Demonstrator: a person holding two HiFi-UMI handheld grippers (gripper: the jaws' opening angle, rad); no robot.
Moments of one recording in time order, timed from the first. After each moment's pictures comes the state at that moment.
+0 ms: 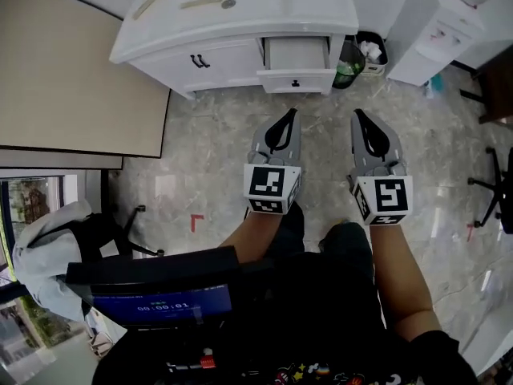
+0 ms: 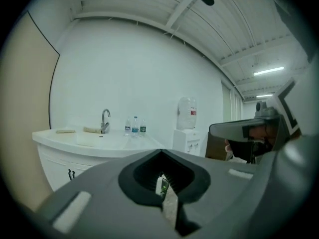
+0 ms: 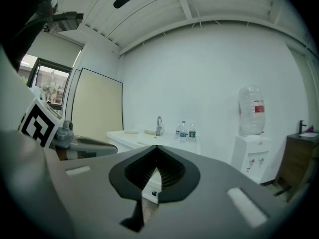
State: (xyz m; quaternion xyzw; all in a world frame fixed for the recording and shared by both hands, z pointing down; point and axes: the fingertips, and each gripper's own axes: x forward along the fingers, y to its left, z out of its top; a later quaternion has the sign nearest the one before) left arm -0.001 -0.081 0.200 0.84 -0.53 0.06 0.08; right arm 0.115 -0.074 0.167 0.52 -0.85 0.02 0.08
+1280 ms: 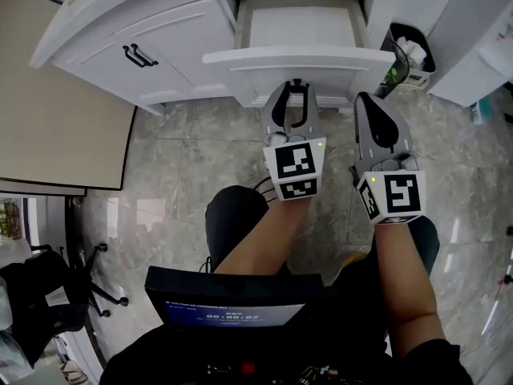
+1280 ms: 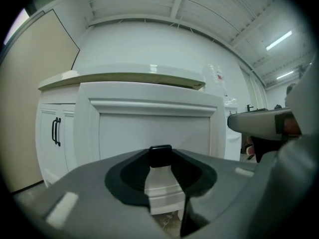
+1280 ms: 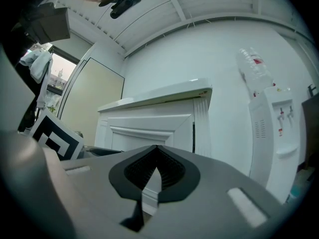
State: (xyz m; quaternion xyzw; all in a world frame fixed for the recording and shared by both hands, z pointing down) left arm -0.012 -0.324 0.627 0.76 -0.64 0.04 0.03; right arm 0.095 -0.288 0.584 0.51 -0.86 -0.03 0.00
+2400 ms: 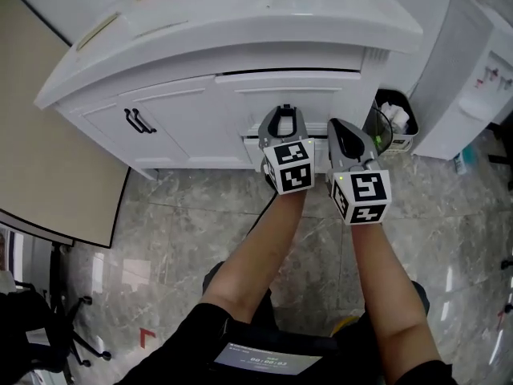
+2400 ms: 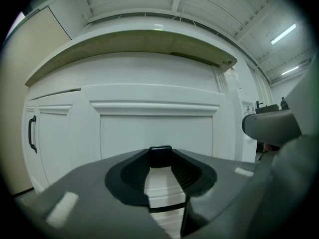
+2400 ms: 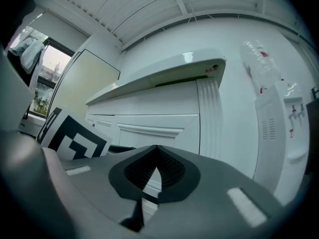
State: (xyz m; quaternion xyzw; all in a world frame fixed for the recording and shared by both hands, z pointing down) left arm -0.019 -0.465 0.626 0.75 -0.65 0.04 0.03; right arm 0.075 -0.402 0.589 0.52 -0.85 -0.04 0.03
